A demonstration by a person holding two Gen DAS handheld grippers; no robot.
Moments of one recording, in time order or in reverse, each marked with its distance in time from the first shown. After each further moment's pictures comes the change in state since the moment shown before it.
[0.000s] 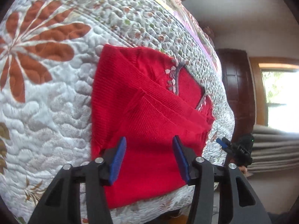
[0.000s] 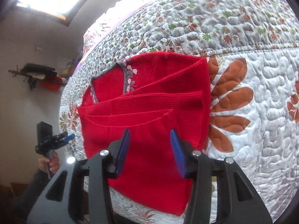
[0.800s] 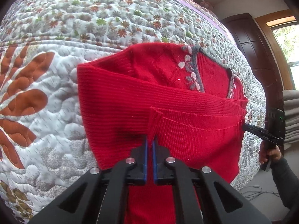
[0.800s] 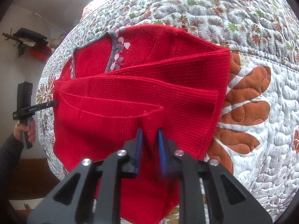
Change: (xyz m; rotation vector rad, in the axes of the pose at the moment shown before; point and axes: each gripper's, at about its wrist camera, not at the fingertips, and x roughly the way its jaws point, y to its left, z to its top) left arm 0.053 -0.014 0.027 0.254 0.043 0.220; right arm 0.062 0.009 -0.001 -0.183 0.090 -0.124
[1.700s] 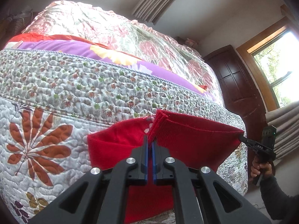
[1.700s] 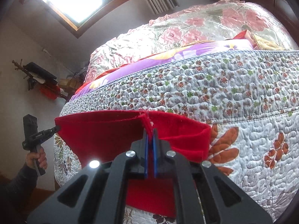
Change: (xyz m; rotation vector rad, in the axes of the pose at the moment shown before) left arm -0.107 -0.020 0.050 -0.040 -0.284 -0.099; right arm -0.115 0.016 0.046 0.083 -0.325 0.043
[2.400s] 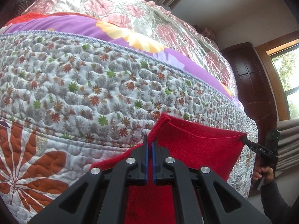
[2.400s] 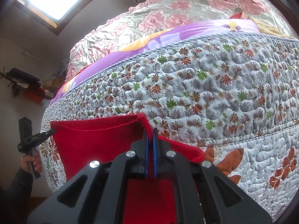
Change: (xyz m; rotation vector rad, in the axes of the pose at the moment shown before) left arm 0.095 0.049 0.041 -0.073 0.133 0.063; right arm 0.085 -0.043 0.036 0.083 0.091 -0.090
